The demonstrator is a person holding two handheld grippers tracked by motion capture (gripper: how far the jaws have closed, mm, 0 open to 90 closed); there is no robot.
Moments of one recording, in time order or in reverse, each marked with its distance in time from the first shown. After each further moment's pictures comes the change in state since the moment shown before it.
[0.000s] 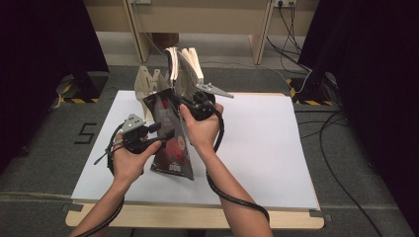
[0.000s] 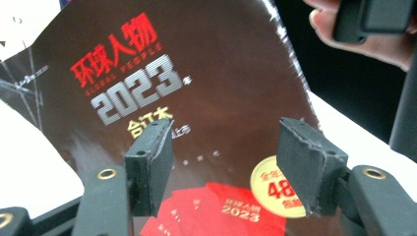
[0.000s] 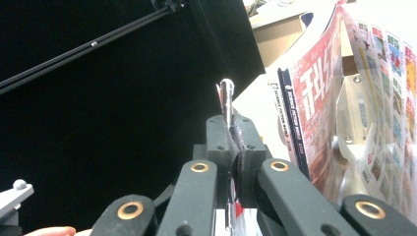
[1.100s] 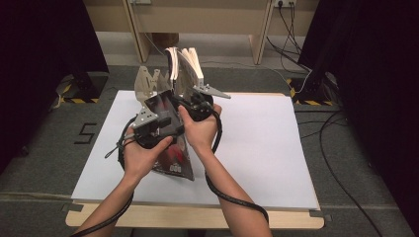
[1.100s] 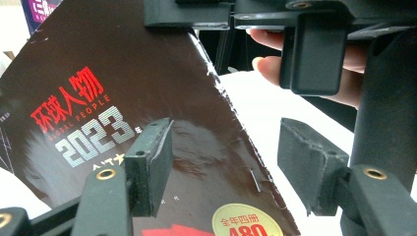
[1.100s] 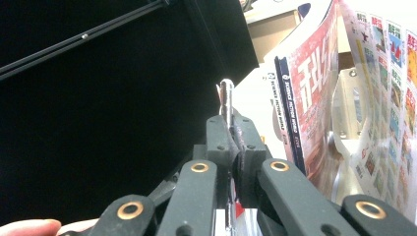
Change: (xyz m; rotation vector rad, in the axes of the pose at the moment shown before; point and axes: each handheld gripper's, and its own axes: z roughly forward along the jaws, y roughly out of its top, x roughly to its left) left arm -0.021 0.015 0.017 0.008 -0.004 0.048; right arm 0.000 -0.004 0.005 0.018 -0.025 -0.006
